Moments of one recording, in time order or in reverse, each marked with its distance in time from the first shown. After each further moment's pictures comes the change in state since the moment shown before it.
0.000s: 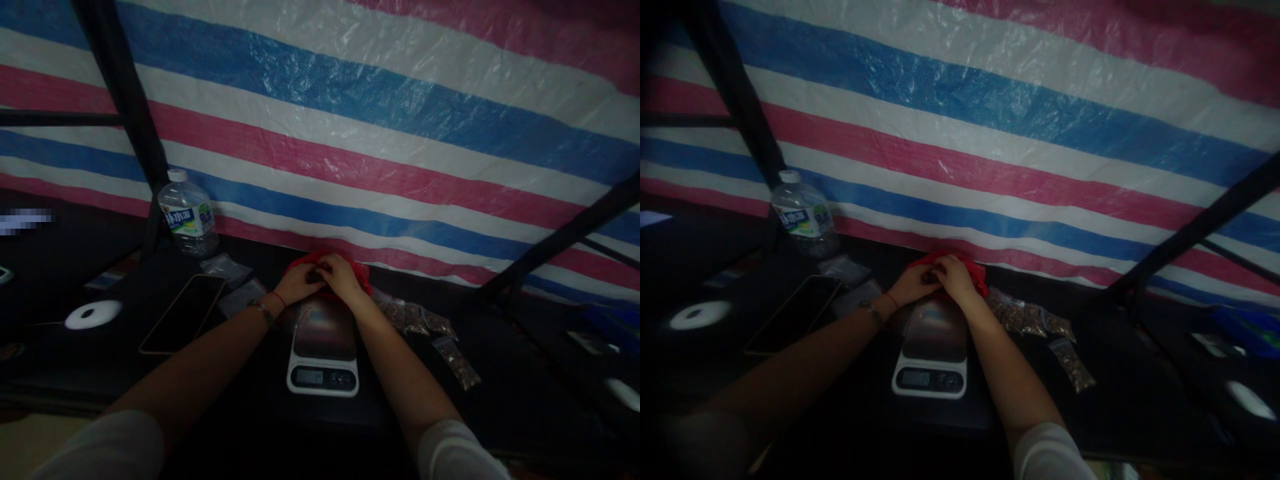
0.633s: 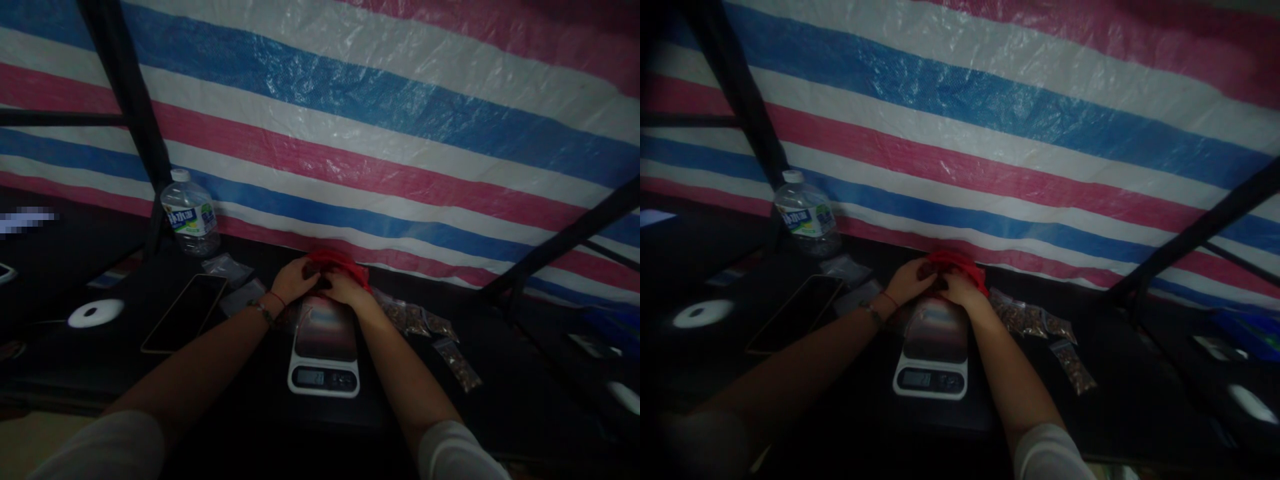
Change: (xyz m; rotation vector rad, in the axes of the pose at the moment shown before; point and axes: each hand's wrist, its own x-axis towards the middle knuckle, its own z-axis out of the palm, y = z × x) left_hand -0.004 -0.007 -0.007 0.180 0.177 -0.055; right_hand -0.012 0.011 -0.002 -0.277 -0.481 0.123
